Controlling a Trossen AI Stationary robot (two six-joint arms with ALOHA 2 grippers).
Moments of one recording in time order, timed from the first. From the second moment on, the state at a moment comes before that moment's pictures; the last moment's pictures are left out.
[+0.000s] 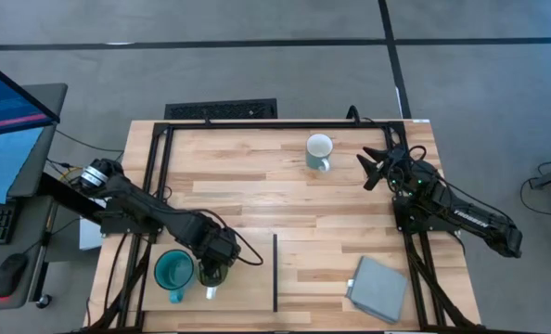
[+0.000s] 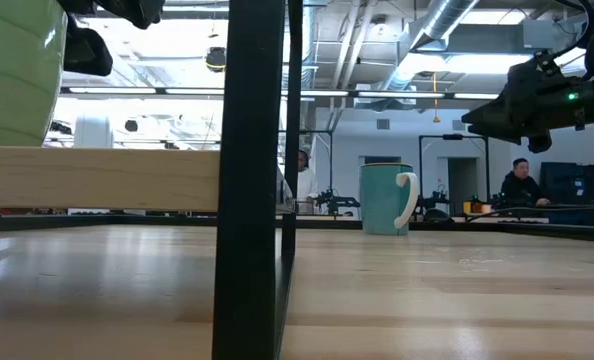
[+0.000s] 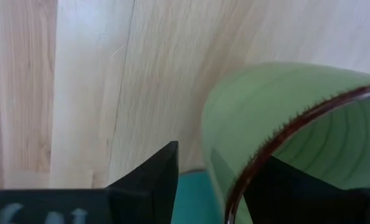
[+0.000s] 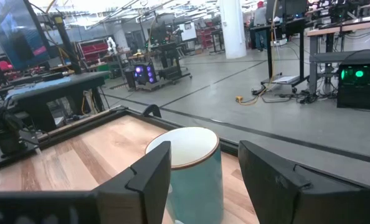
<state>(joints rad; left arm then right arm) -0.47 1.60 1.25 -1.11 0.13 -0.76 -0.53 0.05 0.01 0.03 0.13 0.16</state>
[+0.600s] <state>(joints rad) -0.47 1.54 1.25 -1.13 0.12 -0.76 -0.53 0.05 0.01 0.03 0.13 0.16</state>
